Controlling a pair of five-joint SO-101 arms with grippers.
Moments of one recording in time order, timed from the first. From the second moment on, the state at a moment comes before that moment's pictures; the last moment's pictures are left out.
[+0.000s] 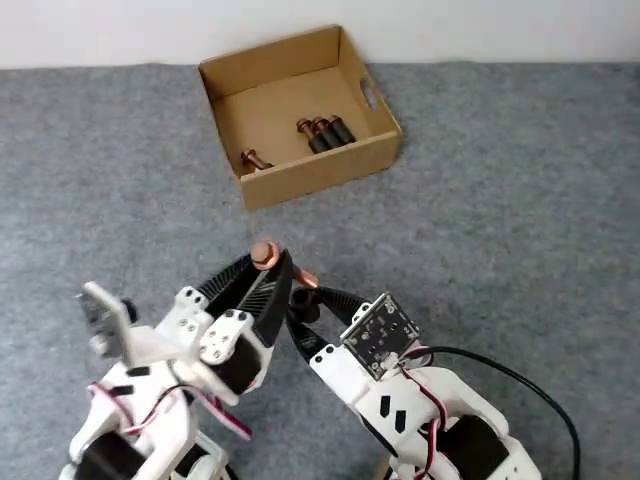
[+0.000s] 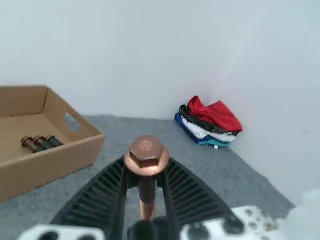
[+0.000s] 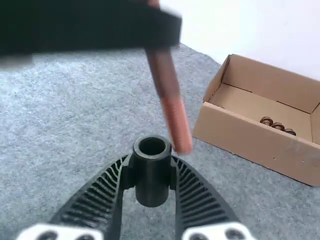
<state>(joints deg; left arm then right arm) 31.6 -97.0 63.5 48.1 32.4 -45.3 -95.0 71.6 50.7 5.9</state>
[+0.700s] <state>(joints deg) 31.6 -97.9 57.8 55.8 29.5 -44.9 -94.9 72.5 49.0 13.3</state>
